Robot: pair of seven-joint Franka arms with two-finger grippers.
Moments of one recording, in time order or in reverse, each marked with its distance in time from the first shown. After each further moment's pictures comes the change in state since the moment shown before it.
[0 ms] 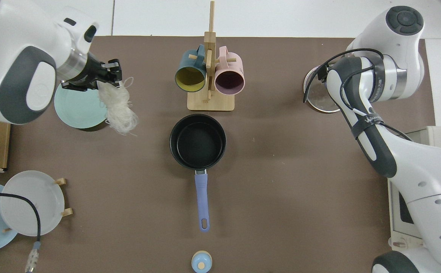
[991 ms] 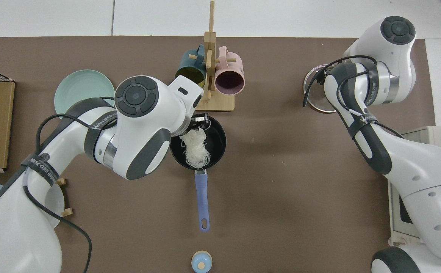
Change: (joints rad) left arm -0.030 -0.054 -0.154 -0.418 0.020 0.376 -0.112; right arm -0.016 0.025 0.000 -0.041 0.007 0.083 -0.041
